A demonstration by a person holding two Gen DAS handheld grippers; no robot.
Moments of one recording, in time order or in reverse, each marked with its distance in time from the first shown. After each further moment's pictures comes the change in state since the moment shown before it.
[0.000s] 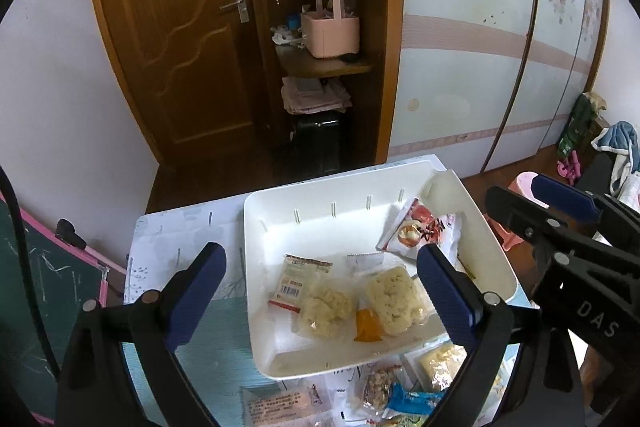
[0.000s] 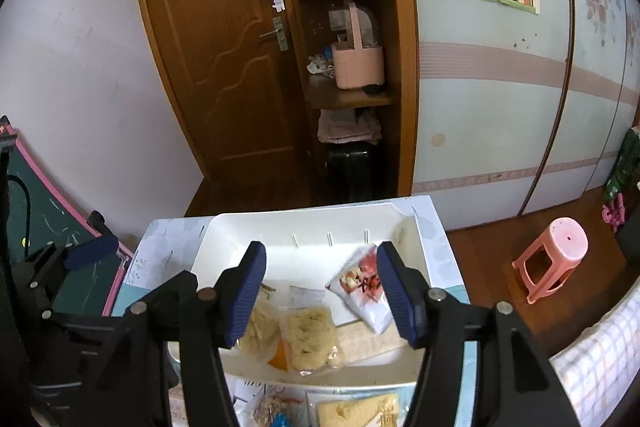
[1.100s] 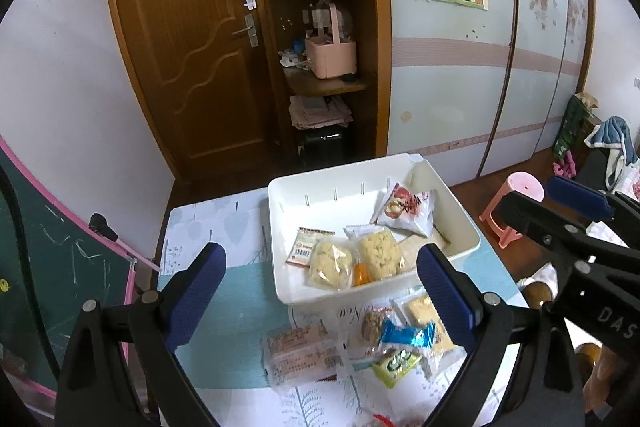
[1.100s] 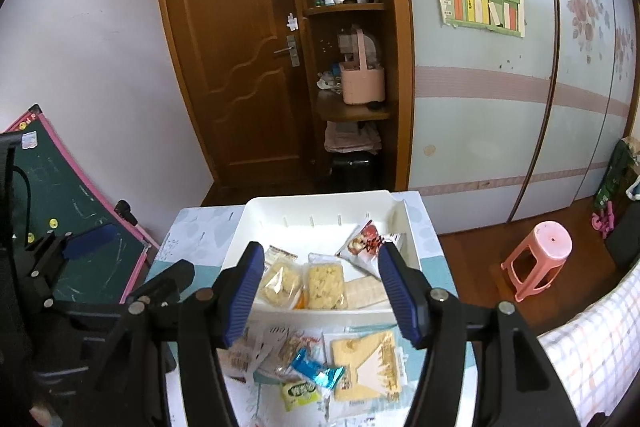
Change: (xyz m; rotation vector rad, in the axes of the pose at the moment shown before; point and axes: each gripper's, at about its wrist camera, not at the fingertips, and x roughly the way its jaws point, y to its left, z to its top) left arm -0.124 -0.007 -0.055 0.025 -0.071 0.030; right arm -0.122 0.022 -0.042 -0.017 -0.048 0.003
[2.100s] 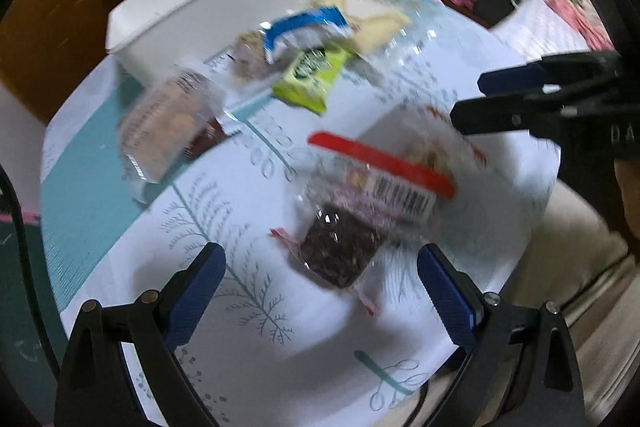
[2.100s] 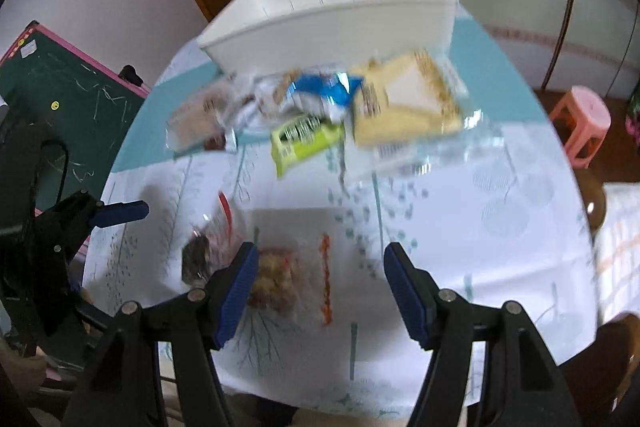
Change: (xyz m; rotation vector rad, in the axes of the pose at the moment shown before) left arm 0.071 -0.038 -0.266 0.422 0.389 -0.320; right arm 0.056 -0.018 -0.244 0.075 0.457 0.119
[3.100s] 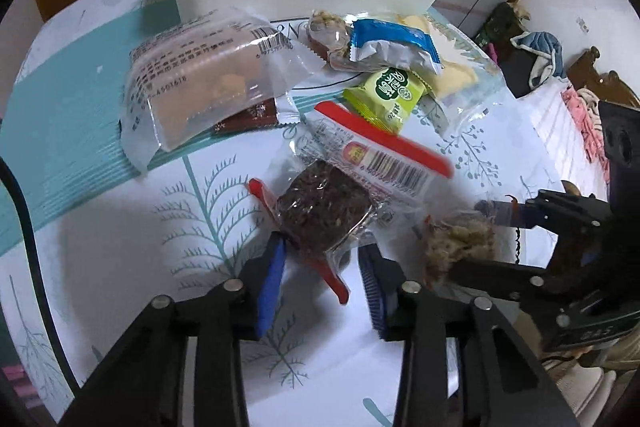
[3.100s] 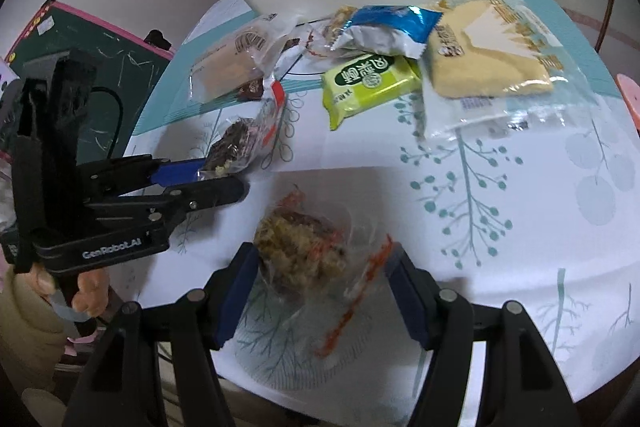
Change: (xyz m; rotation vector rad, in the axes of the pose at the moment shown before) left arm 0.029 0.091 -0.006 -0.365 -0.019 -0.194; right arm 0.044 0.028 -0.002 -0.067 0.095 0.123
